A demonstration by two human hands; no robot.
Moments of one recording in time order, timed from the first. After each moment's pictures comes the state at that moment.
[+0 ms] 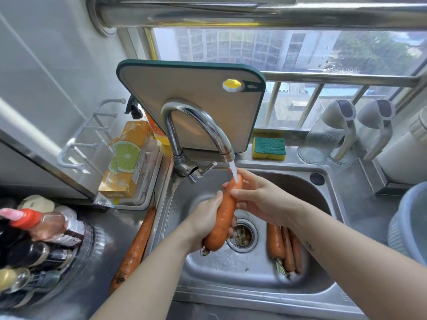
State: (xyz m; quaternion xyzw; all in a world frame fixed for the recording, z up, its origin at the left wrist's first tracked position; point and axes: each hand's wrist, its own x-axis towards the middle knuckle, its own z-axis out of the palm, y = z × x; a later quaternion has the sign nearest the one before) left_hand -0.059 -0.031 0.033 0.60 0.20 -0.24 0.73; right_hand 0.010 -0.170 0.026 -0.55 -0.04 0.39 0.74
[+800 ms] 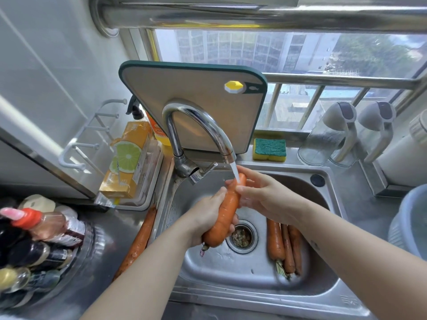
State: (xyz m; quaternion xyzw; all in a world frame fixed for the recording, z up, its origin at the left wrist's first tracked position) left_hand -0.049 -0.026 0.038 0.62 0.21 -0.29 0.70; right_hand 0.015 -0.176 0.029 -0.55 -0.01 0.38 0.75
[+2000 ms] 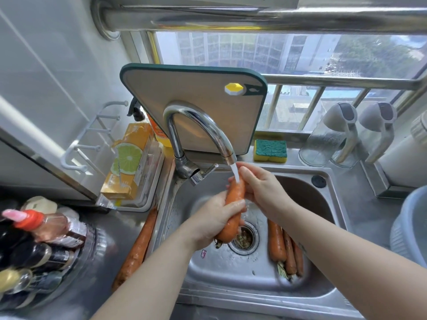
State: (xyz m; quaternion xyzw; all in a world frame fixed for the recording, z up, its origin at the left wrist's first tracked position) left_hand -0.052 -0.037 0.045 0.63 0.12 -0.24 0.73; right_hand 0.016 -0.158 0.029 -0.64 0.01 0.24 0.73
